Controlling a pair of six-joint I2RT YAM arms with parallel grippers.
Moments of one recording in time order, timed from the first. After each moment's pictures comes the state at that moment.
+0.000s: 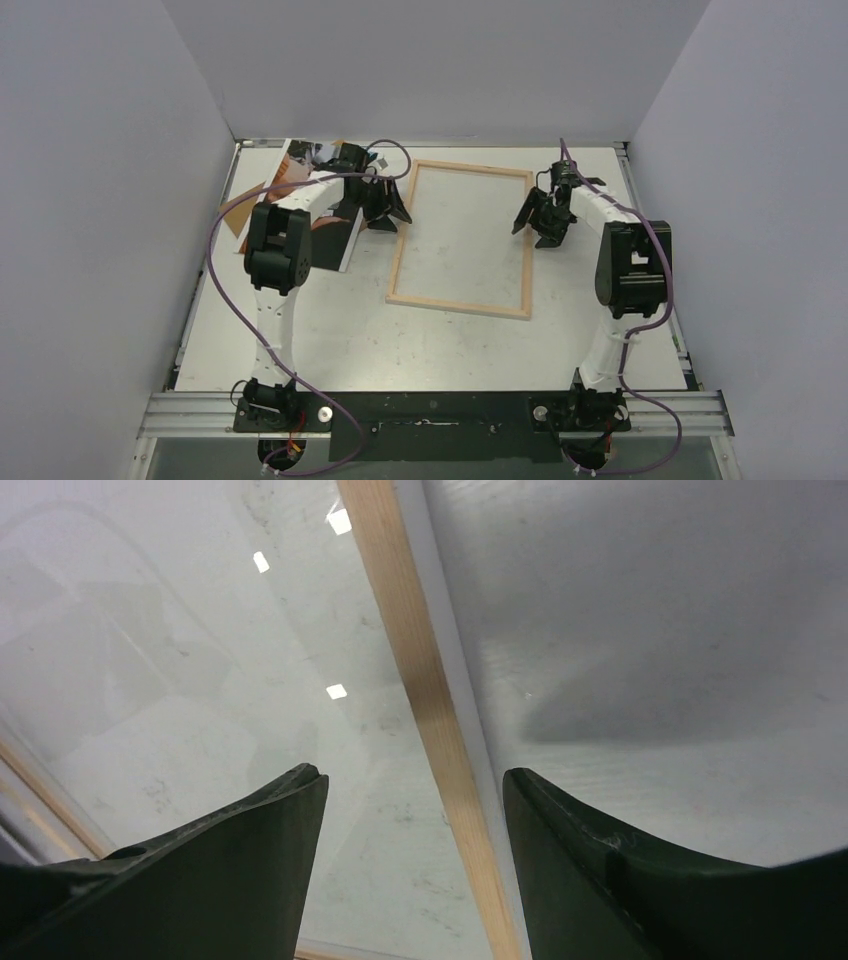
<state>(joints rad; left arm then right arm) -0.27 2.27 1.76 -0.61 0.63 -0.55 0.05 1.96 1.42 -0.67 -0.21 0.53</state>
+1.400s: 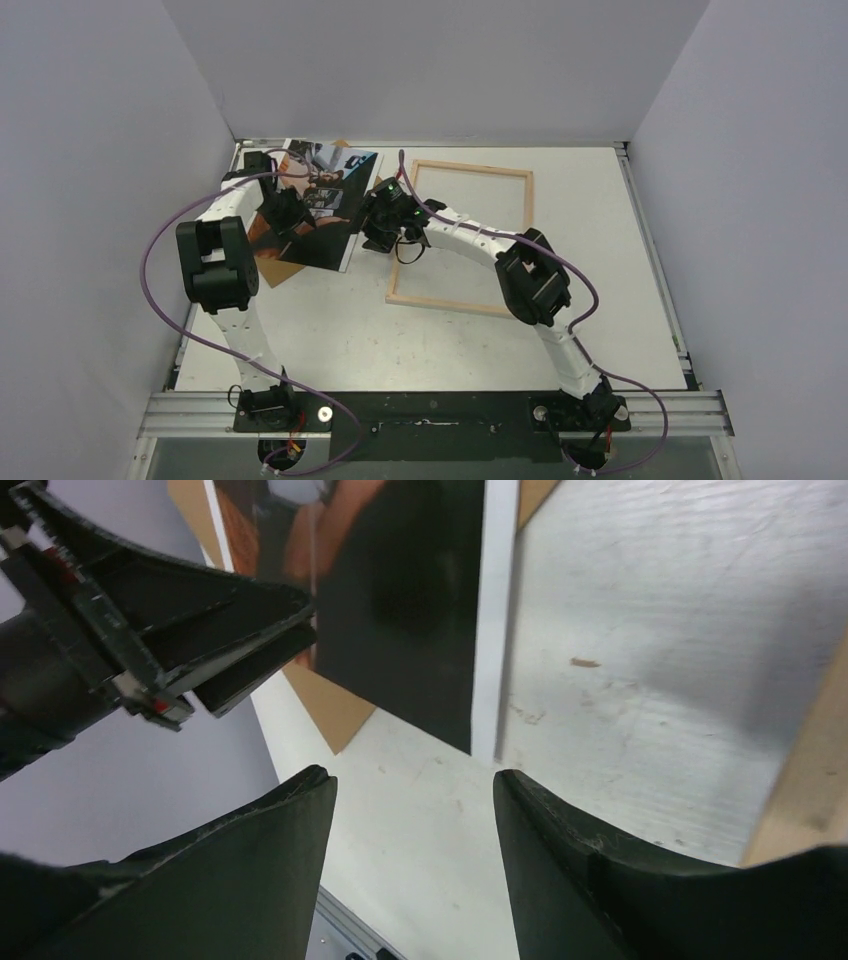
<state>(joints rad) 0.11 2.02 1.56 -0.79 0.24 -0.49 0.80 2.23 1.82 -0.32 -0.12 1.19</state>
